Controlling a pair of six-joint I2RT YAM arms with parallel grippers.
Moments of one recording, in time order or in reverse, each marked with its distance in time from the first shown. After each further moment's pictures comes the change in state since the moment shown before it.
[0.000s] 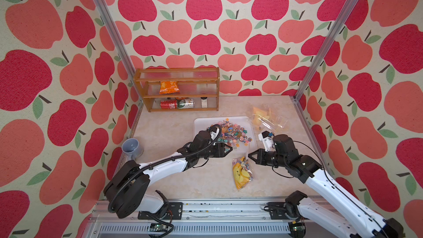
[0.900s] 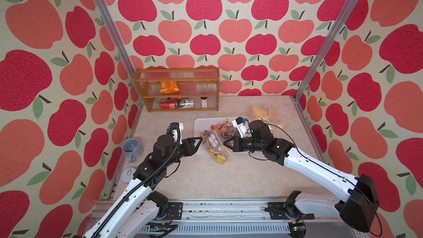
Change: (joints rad) left arm 0.228 -0.588 -0.001 -0.459 -0.135 0.035; right arm 0.202 0.313 0.192 0.266 0.013 0.032
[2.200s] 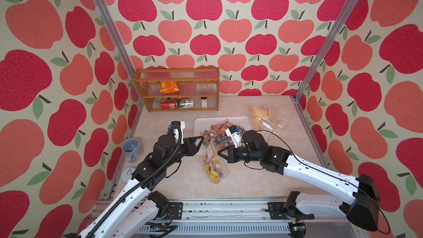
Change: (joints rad) left arm -0.072 -0.023 0.050 -0.029 -0.085 0.033; right arm 0.183 0.003 0.000 0.023 0.138 0.036
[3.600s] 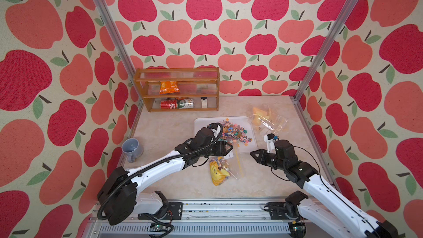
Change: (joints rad) left arm -0.235 0.603 0.124 0.216 0.113 -0.040; right arm -0.455 -0.352 -0.390 -0.082 -0.061 -0.002
